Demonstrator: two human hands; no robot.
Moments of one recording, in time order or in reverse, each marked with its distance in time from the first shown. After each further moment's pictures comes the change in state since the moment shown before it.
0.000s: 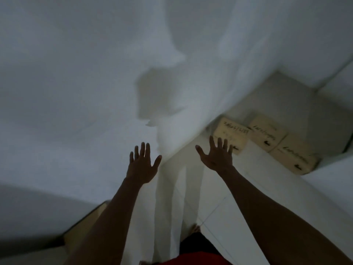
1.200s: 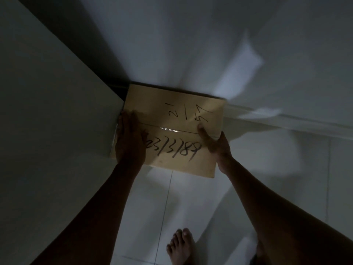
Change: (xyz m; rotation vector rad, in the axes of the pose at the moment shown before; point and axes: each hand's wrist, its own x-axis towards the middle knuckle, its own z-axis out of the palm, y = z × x) left_hand -0.074 -0.651 0.571 -0.227 0.350 -0.991; right_hand 0.013 -0.299 0.858 0.484 -0.704 -0.235
